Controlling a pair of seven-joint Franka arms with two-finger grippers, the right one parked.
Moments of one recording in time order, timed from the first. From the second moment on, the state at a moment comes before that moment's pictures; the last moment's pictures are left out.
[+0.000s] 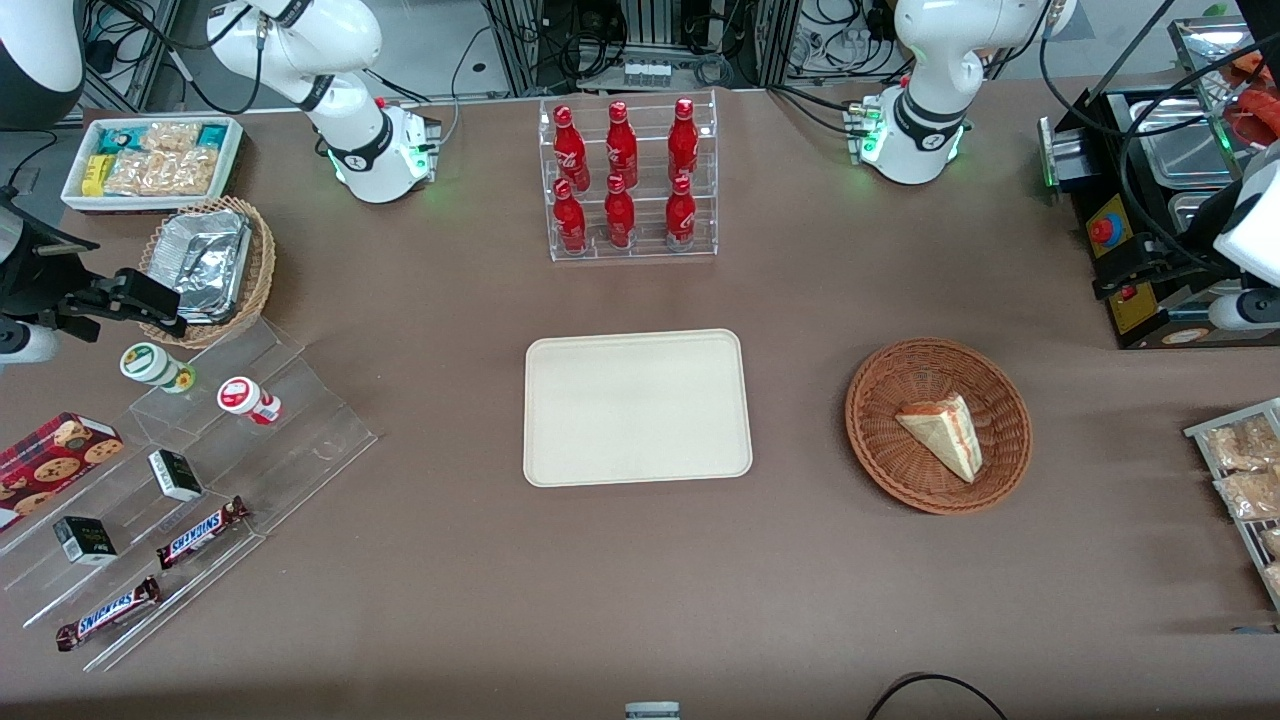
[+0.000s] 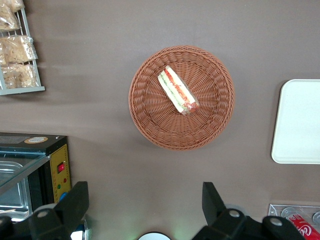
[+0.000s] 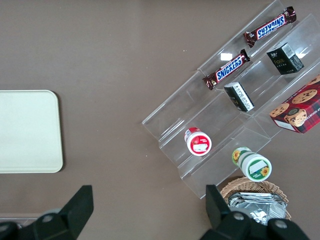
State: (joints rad) arm 0.03 0.05 -0.06 -1.48 0.04 1.45 -0.08
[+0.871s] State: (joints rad) arm 0.02 0.08 -0.07 -1.68 0.04 1.69 -0.09
